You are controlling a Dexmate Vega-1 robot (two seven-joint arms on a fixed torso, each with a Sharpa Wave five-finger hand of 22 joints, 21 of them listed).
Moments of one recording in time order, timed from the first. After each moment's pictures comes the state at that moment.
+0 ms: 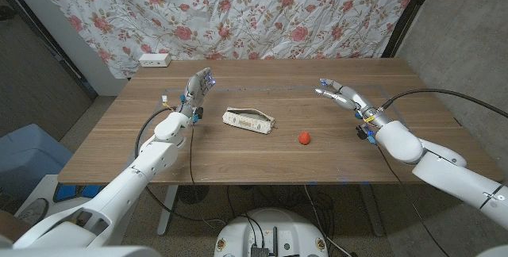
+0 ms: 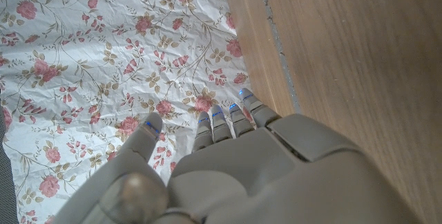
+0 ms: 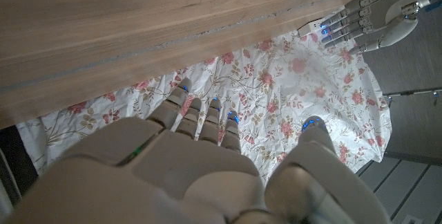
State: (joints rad) left arm 0.84 0.51 0.36 -1.35 -0.61 -0.26 0.07; left_hand 0.06 0.09 0.68 -0.02 0.18 0.08 -0.05 0.18 0.17 0.10 -0.07 0.19 0.17 0.03 -0.04 0.17 0.17 0.14 -0.01 0.19 0.17; right arm -1.20 -1.01 -0.31 -1.97 0.01 0.05 -0.23; right_hand 0.32 0.02 0.21 -0.12 0.19 0.10 -0.12 0.17 0.18 0.20 -0.05 0.18 0.21 0.04 0.01 0.19 0.35 0.24 0.04 0.18 0.17
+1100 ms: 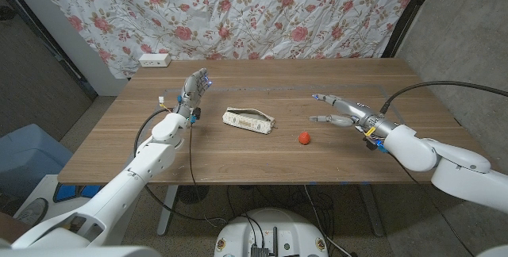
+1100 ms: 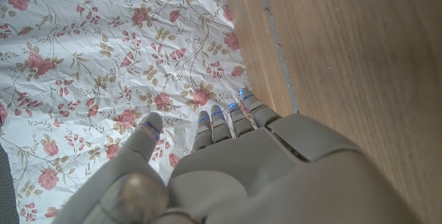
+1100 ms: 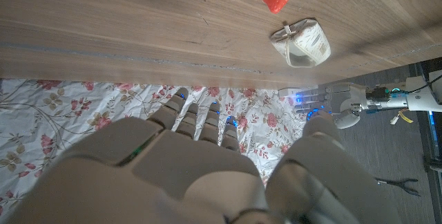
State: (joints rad) left arm 0.87 0.54 0.34 -1.40 -0.62 -0.23 0.11; left_hand 0.06 0.09 0.68 -0.02 0.18 0.09 -0.04 0.18 0.17 0.11 -0.07 0.19 0.17 0.04 -0.04 0.17 0.17 0.14 -0.01 0.19 0.17; right arm -1.33 -1.18 -0.24 -2.15 -0.21 -0.09 -0.12; right_hand 0.42 0.00 0.24 -0.18 0.19 0.02 -0.10 0.18 0.18 0.14 -0.04 0.19 0.21 -0.05 0.04 0.19 0.32 0.13 0.05 0.17 0.17
